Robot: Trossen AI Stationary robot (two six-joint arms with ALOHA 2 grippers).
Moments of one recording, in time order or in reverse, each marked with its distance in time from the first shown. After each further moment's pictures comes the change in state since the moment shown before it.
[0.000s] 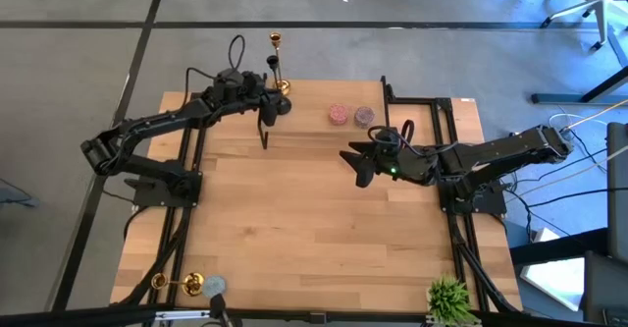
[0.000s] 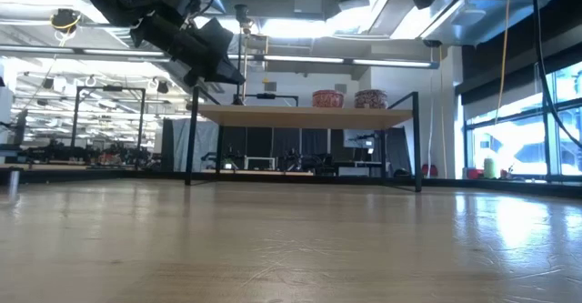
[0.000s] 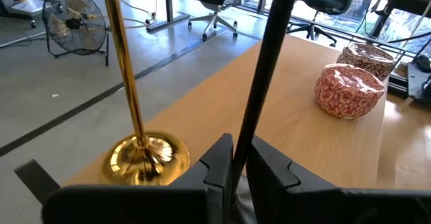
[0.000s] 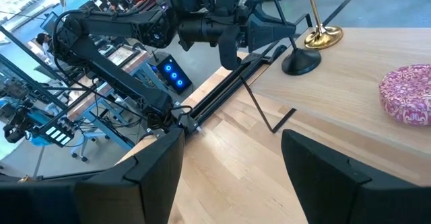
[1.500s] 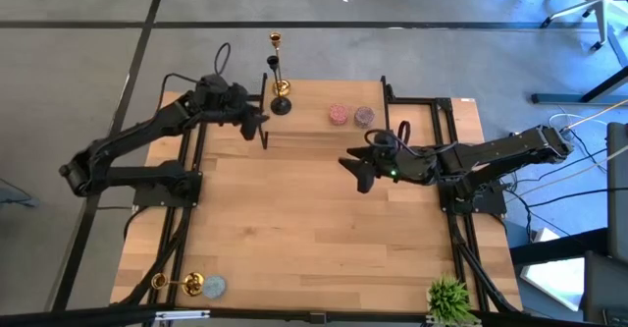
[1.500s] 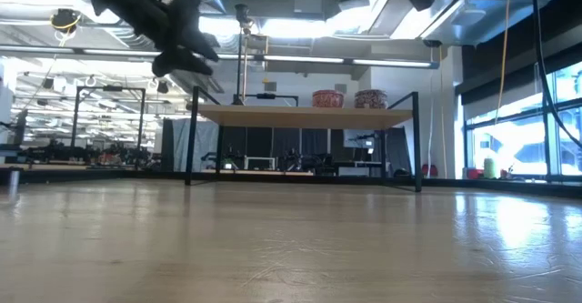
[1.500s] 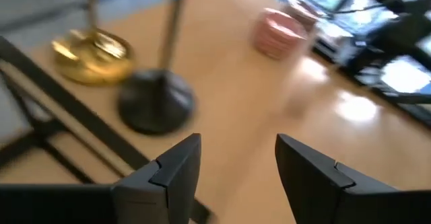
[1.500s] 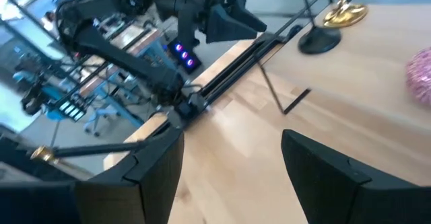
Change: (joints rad) left arm -0.025 -0.274 0.018 -0.486 0.145 -0.183; right arm 0.000 0.000 0.000 -0.031 -0.097 -0.004
